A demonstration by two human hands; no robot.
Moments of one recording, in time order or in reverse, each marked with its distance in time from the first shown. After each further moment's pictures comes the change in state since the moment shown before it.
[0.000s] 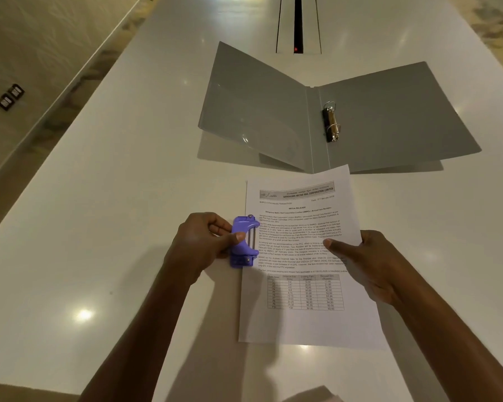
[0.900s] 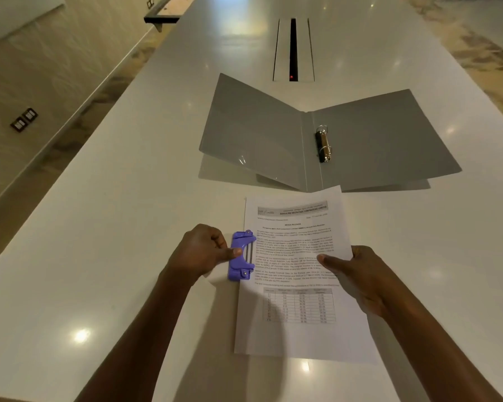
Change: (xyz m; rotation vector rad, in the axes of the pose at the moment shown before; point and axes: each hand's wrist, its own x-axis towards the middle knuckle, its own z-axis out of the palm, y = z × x) left_hand 0.008 0.013 -0.002 0.332 -0.027 -0.004; right_hand 0.004 0.003 -0.006 -0.019 -0.027 -0.016
